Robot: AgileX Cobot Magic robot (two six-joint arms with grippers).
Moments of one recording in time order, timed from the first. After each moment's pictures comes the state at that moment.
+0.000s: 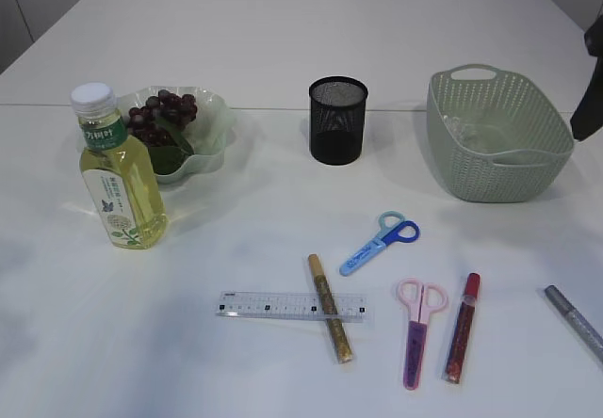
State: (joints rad) left arm -0.35 1.11 -0.88 0.07 1.12 -0.18; right arm 0.00 1.44 -1.32 0.18 1.24 0.08
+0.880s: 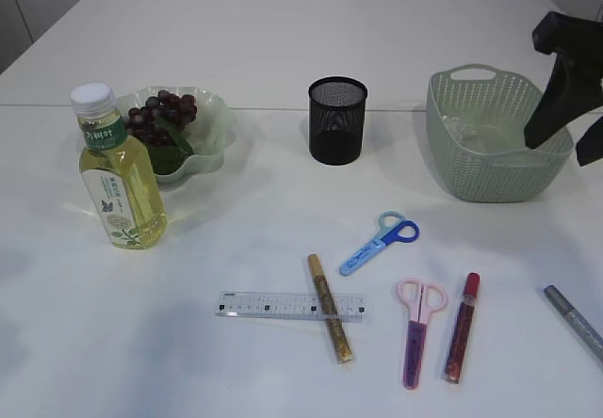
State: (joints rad) left arm -0.35 1.11 -0.90 0.07 1.22 -0.13; right arm 0.07 1.46 -1.32 0.30 1.24 0.16
